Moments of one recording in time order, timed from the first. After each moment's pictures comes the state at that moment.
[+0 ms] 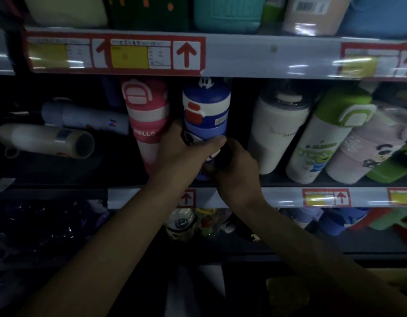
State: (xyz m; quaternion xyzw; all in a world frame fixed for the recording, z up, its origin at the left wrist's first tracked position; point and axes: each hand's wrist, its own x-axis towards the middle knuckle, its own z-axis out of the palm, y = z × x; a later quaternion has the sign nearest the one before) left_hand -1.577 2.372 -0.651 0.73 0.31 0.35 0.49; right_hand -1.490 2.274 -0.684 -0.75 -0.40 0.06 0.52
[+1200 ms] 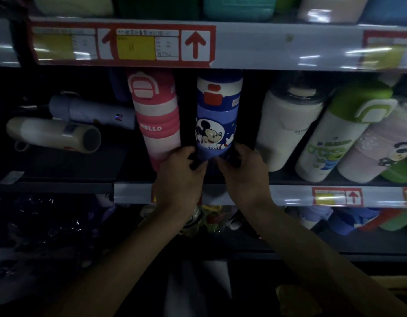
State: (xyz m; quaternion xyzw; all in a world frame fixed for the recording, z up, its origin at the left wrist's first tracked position) left_hand -1.587 2.362 -0.704 0.79 0.38 0.33 0.36; right_hand -1.488 2.279 -0.699 -0.79 -0.31 0.07 0.53
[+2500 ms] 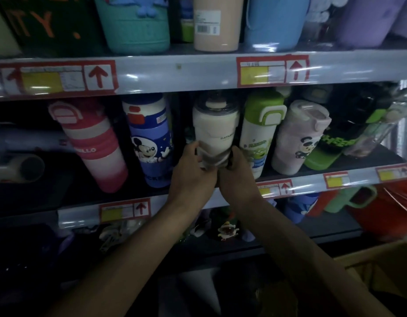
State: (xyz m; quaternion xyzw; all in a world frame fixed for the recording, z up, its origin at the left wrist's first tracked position) left_hand -1.508 2.274 -0.663 0.78 0.29 0.24 0.50; right_hand -1.435 2.210 -0.682 -0.75 -0.23 0.11 0.62
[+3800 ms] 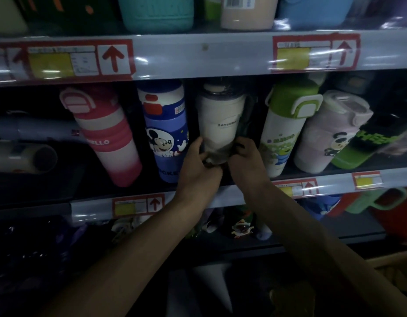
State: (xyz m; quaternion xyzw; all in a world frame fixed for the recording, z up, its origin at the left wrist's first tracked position) left_hand -1.509 2.300 -0.680 0.70 0.30 0.24 0.60; right_hand -1.422 2.231 -0.681 -0.74 -0.20 0.20 0.61
